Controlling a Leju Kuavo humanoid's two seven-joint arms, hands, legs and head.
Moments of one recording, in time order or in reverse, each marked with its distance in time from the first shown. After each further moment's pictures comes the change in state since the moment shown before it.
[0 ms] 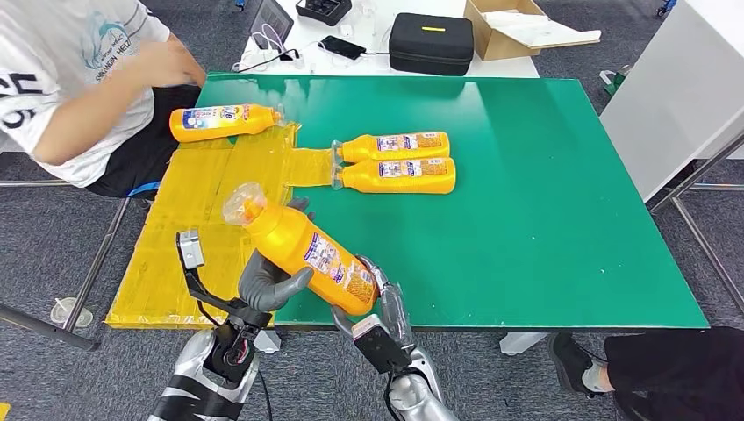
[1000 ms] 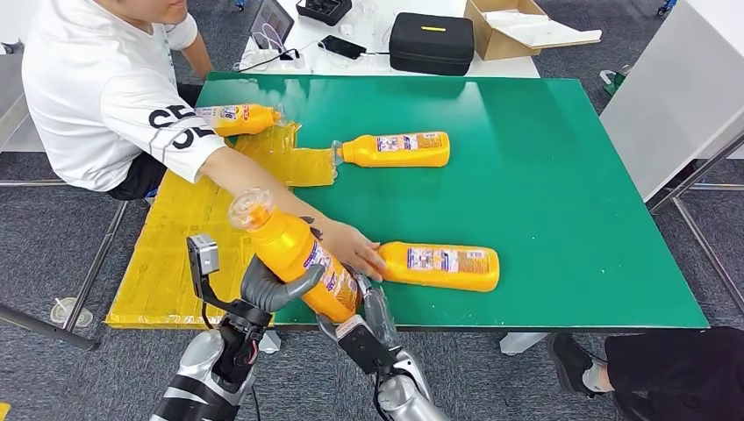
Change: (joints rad) left arm -0.002 0.016 -0.031 0.002 -0.272 0.200 -0.113; right arm -0.053 0.029 0.050 0.132 -0.029 0.019 0.000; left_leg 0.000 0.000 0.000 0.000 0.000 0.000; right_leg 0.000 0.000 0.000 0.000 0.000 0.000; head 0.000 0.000
